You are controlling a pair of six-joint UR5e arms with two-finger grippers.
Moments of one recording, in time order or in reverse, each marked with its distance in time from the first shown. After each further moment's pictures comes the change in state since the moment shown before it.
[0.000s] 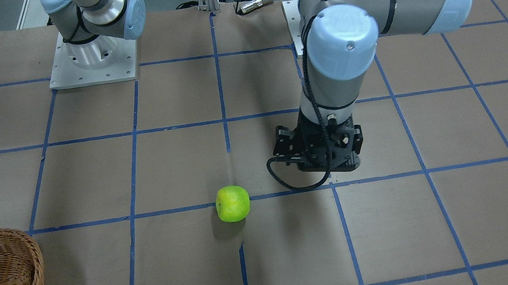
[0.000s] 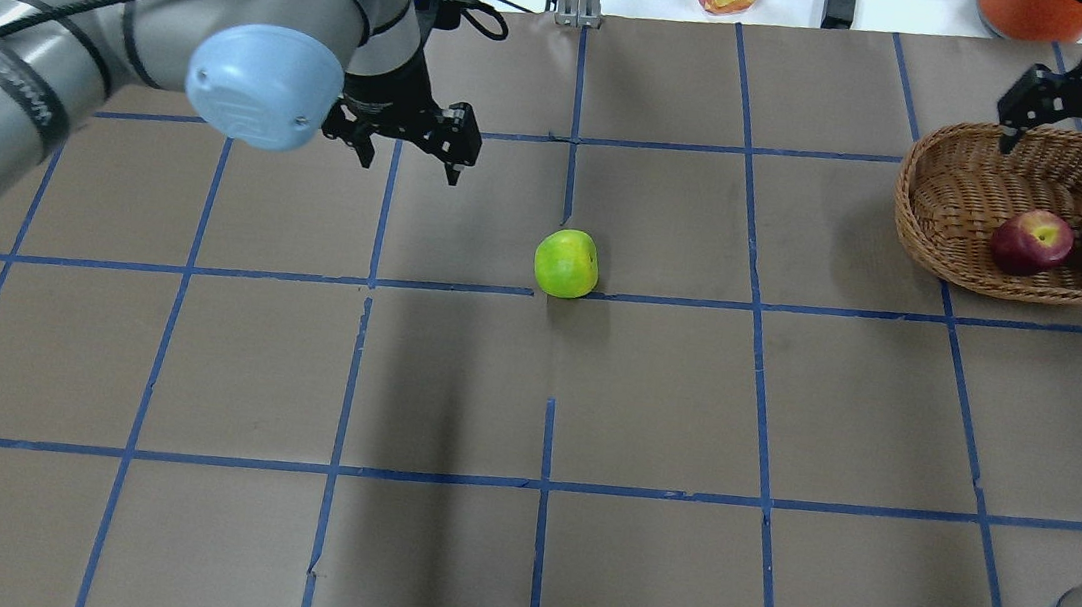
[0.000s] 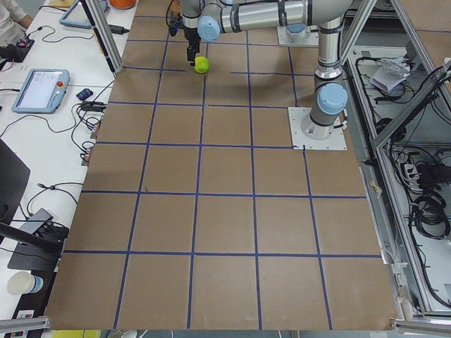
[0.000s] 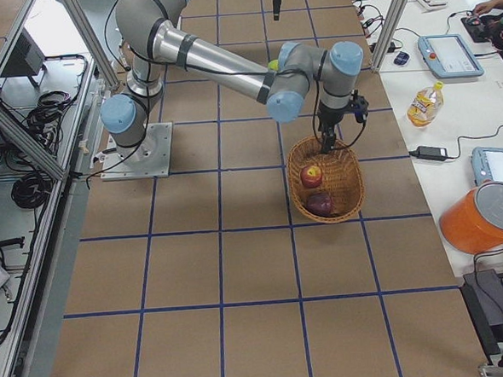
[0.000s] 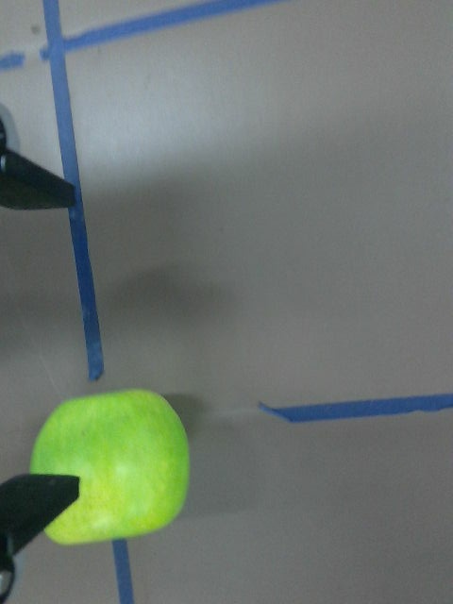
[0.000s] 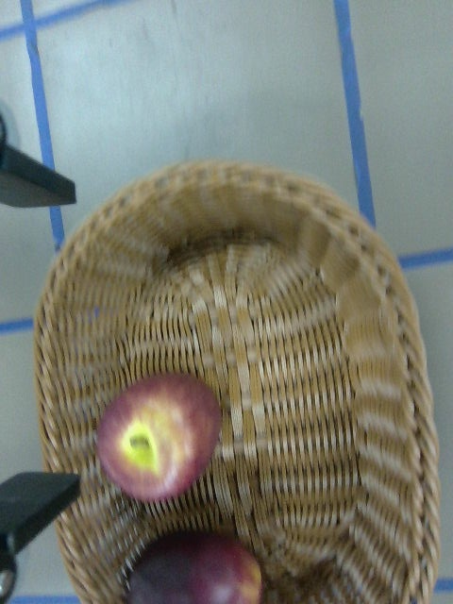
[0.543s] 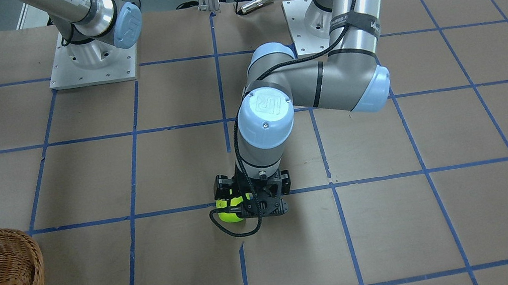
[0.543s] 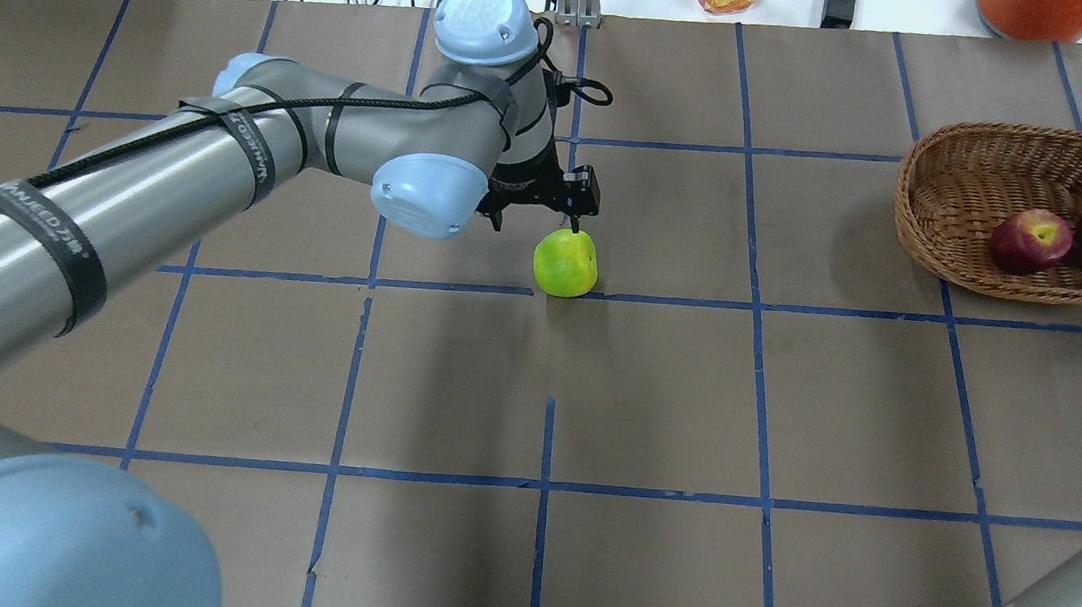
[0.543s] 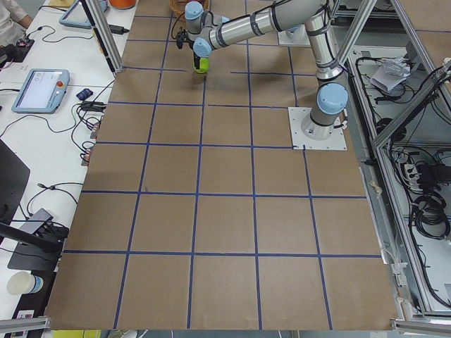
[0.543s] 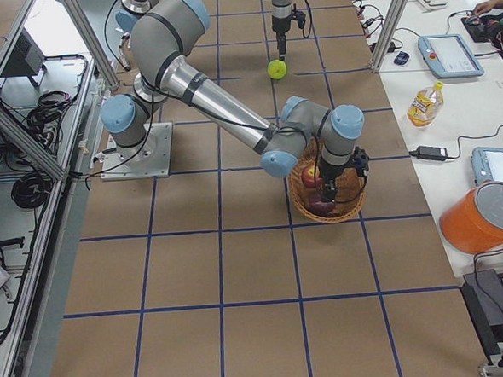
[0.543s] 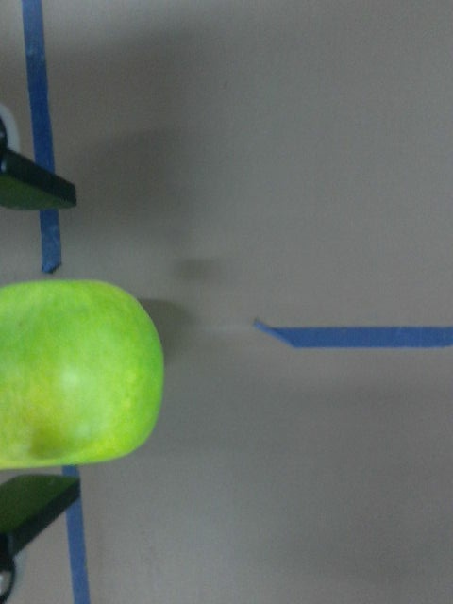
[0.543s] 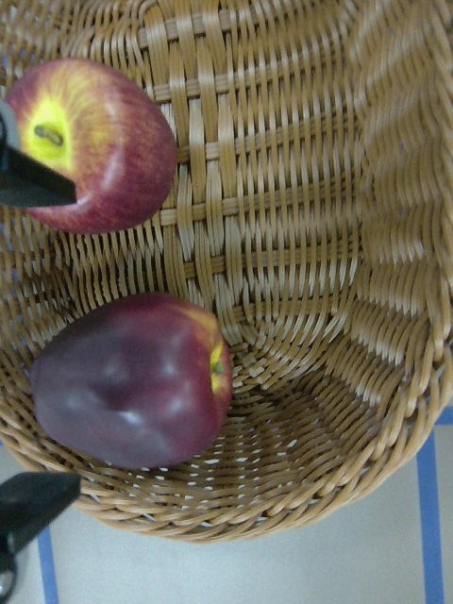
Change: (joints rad) left arm -0.156 -0.224 -0.009 0.271 -0.077 -0.268; right arm -0.255 0.132 0.000 -0.161 -0.018 -0.326
